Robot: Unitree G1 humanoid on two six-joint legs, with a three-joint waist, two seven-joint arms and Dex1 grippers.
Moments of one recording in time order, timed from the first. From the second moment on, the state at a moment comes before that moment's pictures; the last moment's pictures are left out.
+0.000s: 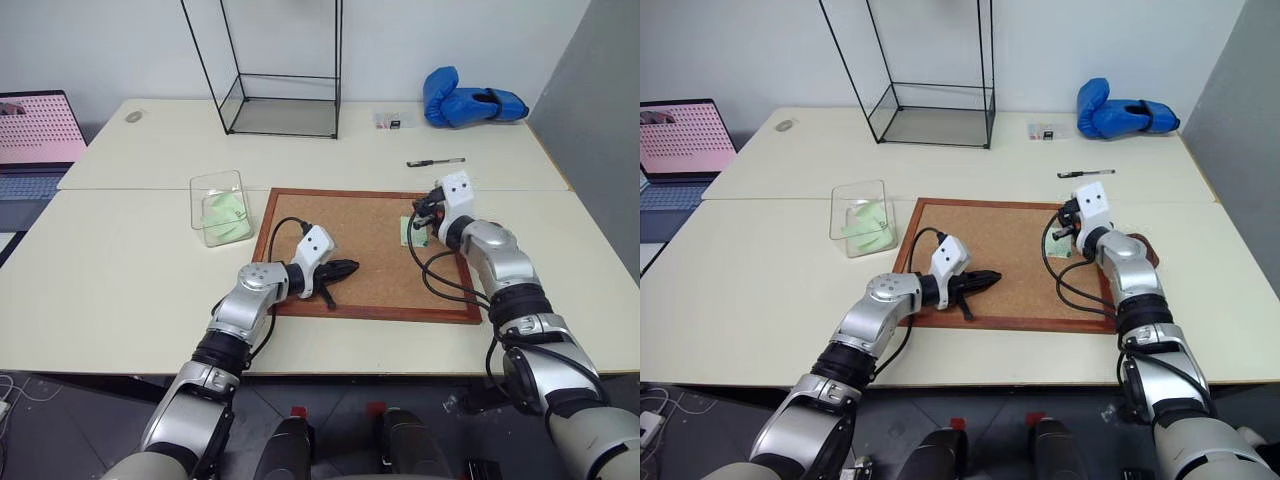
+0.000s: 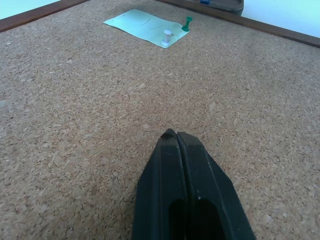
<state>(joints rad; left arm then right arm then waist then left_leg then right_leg) -0.59 0.28 -0.23 0.43 -0.14 0.22 -0.87 -0.82 -0.33 -0.02 0.68 0.11 0.19 0.47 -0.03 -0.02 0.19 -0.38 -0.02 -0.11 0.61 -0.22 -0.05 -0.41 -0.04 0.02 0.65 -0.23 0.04</state>
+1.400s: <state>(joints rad) -0.60 0.25 -0.23 0.46 -0.11 0.19 -0.86 -0.46 -0.72 0.02 0.32 -0.09 0.29 0.52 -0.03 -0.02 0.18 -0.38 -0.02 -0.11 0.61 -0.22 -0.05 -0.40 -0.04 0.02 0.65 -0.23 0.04</state>
